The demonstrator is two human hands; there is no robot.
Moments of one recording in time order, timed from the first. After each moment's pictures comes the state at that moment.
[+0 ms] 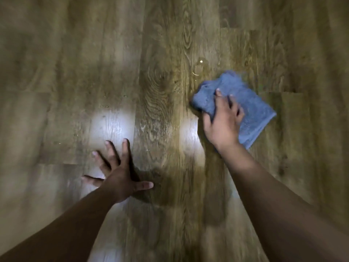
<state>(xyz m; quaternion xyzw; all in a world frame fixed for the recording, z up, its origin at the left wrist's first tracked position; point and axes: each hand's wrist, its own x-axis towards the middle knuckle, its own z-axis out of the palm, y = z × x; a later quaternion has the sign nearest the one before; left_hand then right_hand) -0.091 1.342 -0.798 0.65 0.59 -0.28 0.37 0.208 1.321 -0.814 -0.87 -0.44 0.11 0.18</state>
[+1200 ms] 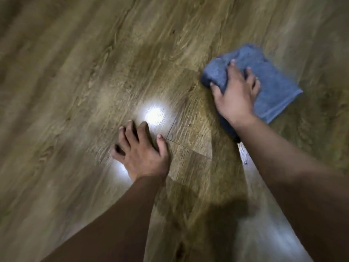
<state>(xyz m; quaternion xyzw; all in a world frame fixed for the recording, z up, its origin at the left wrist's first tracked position) -0.306 1.408 -0.855 0.56 0.82 0.08 0.06 -0.091 1.531 -0.827 -0.78 -0.59 0.15 0.15</state>
